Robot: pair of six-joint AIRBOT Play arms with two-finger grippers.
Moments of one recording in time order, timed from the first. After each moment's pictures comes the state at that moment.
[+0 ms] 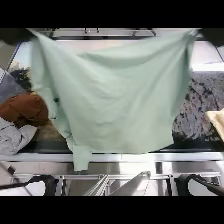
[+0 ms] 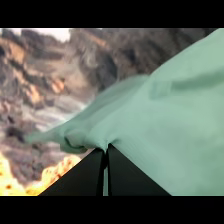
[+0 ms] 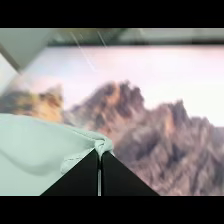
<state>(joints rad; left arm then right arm) 0.17 -1.52 1.98 0.87 -1.51 -1.04 -0.26 -1.25 1.43 -0.52 1.05 0.95</state>
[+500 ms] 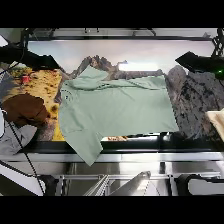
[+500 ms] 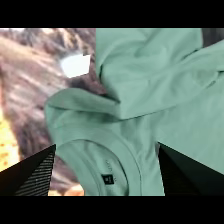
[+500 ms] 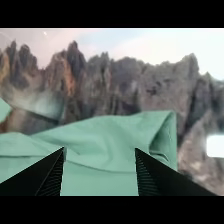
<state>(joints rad) 0.20 -1.85 1.98 1.09 -1.37 -1.17 -0.30 -1.53 1.39 -0.70 0.88 1.04</state>
